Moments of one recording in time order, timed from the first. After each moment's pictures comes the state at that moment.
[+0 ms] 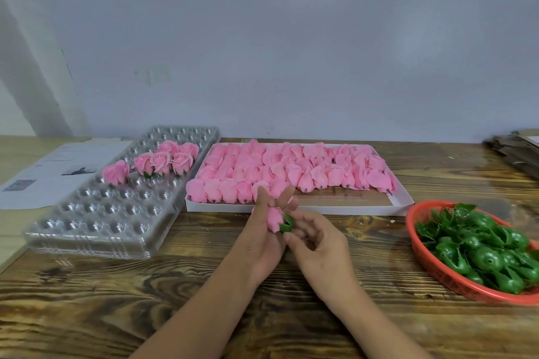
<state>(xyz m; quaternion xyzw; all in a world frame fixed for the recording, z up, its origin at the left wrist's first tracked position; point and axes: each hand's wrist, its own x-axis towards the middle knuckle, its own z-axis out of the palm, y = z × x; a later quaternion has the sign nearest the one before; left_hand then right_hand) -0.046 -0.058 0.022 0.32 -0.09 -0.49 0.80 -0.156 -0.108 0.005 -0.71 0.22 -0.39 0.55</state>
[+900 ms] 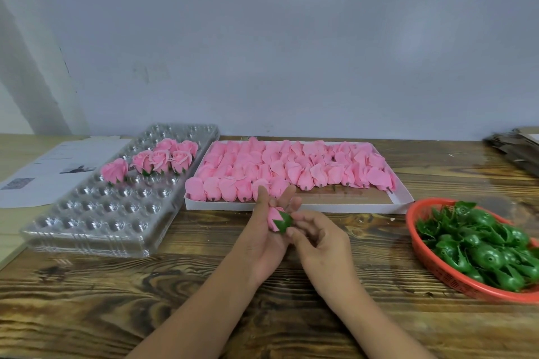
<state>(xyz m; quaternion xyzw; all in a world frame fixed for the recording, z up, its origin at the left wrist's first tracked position) -0.046 -0.057 0.018 0.31 -0.09 -0.52 0.79 -0.157 -0.110 0.005 -0.72 0.22 -0.41 0.51</state>
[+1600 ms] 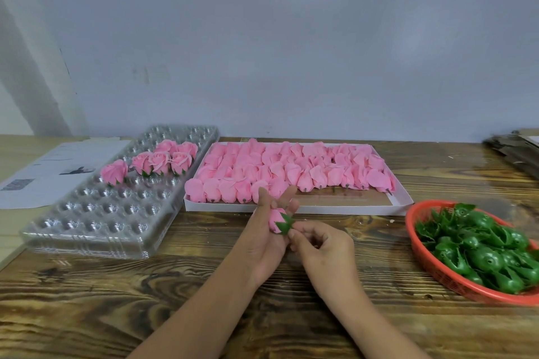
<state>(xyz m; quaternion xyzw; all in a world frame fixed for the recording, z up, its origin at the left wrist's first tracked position) -0.049 -0.060 0.021 0.33 -0.12 -0.49 0.80 -0.158 -0.111 0.005 -0.74 0.28 -0.41 0.46</state>
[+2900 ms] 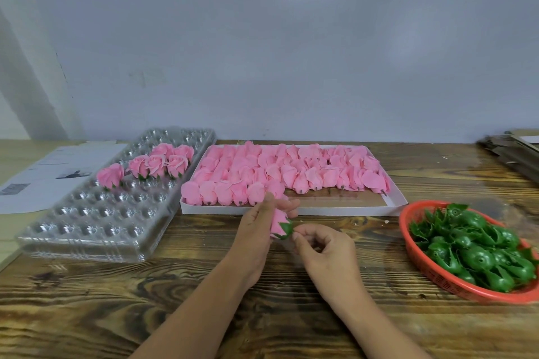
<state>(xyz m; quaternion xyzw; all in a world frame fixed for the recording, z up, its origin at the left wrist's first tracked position) -0.048 -0.055 0.020 0.52 -0.28 -0.35 0.73 -0.170 -0.116 0.009 -0.75 0.27 -0.41 0.44</state>
